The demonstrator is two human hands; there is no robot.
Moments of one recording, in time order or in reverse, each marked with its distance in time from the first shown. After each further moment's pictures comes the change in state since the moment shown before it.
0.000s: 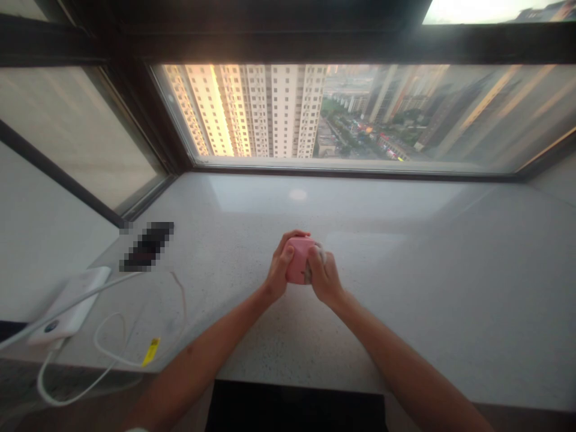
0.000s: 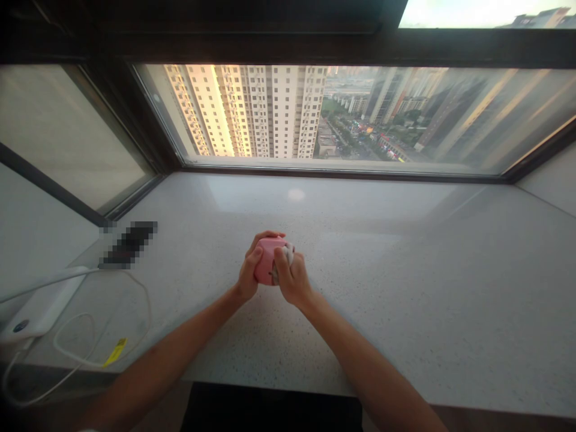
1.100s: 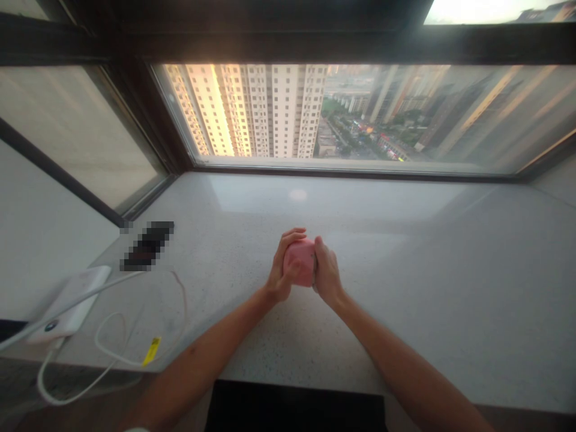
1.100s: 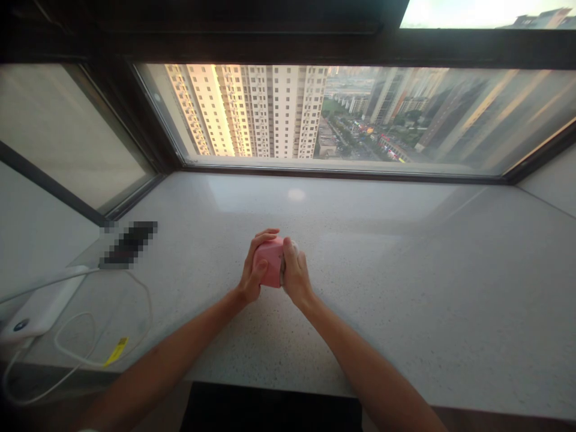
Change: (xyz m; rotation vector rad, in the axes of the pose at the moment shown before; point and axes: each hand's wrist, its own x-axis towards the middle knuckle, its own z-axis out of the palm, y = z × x) left_hand 0.003 -0.003 -0.004 0.067 -0.050 0.127; right_hand 0.004 0.006 0.001 0.149 0.052 0.078
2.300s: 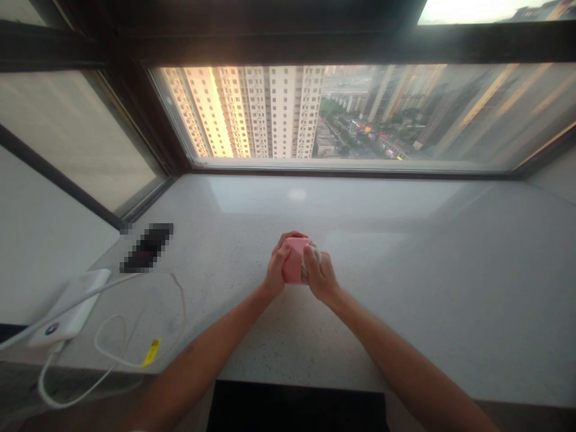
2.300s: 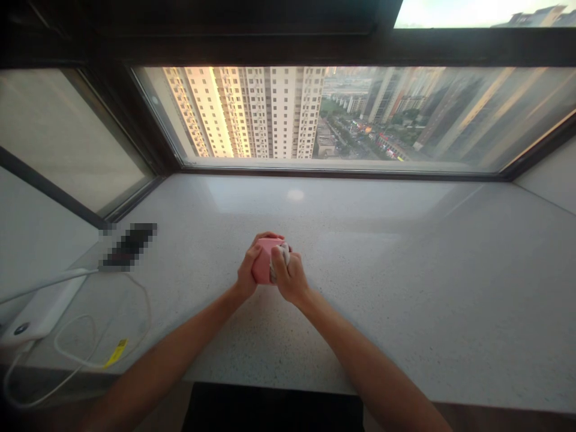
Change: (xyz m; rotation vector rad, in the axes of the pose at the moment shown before) left_hand 0.002 -0.002 0.004 -0.260 0.105 -0.342; right_hand -0.005 0.003 0.002 -0.169 -0.050 -0.120
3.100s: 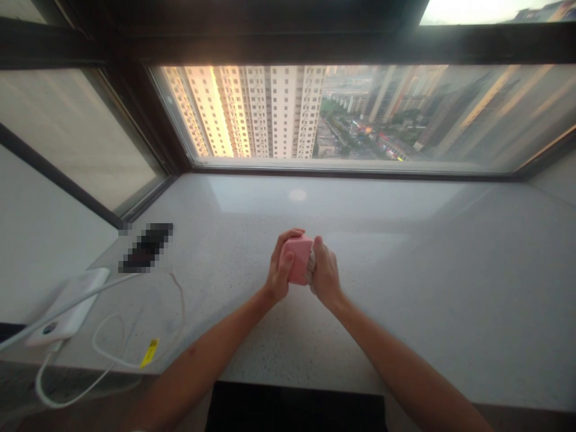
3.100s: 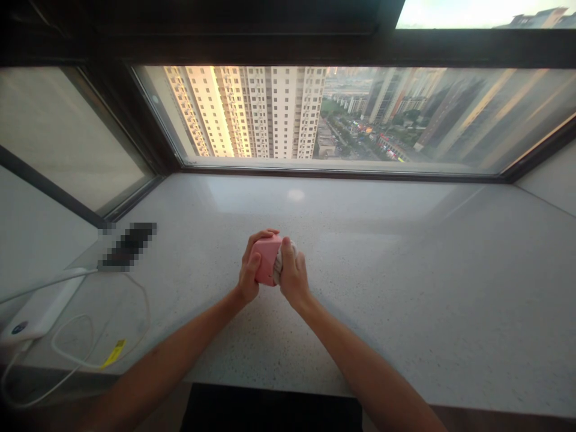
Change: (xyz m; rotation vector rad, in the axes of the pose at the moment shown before) left_hand -0.002 0.003 0.001 0.197 -0.015 0.294; right_hand 0.001 -0.010 0.004 0.168 0.116 0.119
